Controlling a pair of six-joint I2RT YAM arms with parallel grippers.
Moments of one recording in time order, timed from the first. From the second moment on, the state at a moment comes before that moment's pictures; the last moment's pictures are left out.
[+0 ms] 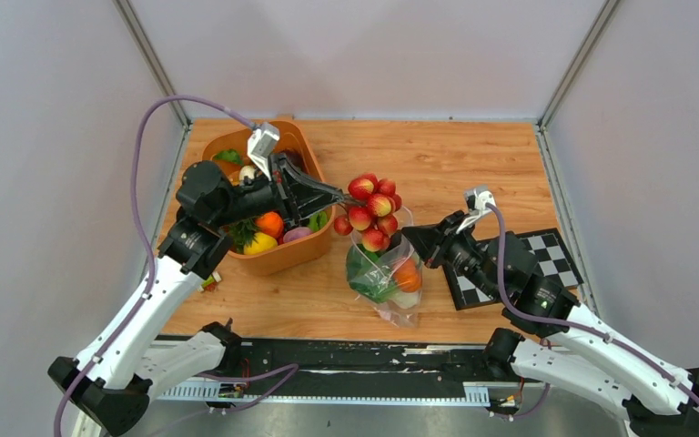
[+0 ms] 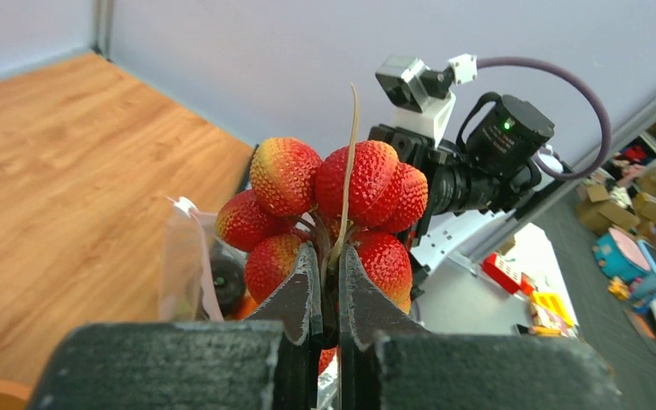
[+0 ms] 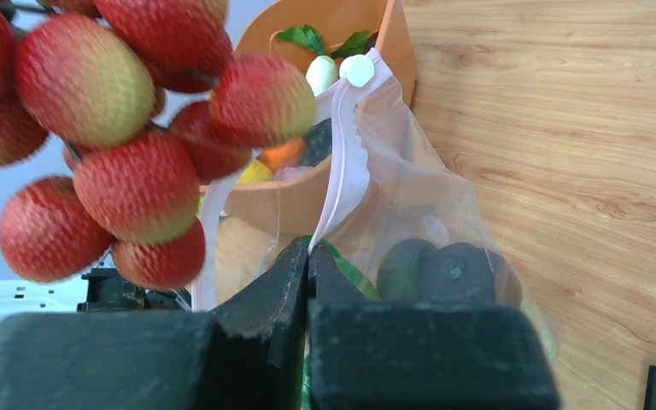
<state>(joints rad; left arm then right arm) -0.51 0.94 1.09 0.03 0.74 -0.56 0.95 0.64 0.75 -0.18 0.24 0.50</state>
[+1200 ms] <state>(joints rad) -0.77 1.02 1.10 -0.08 0.34 -0.63 0.95 0.64 0.72 -0.13 0.21 0.51</state>
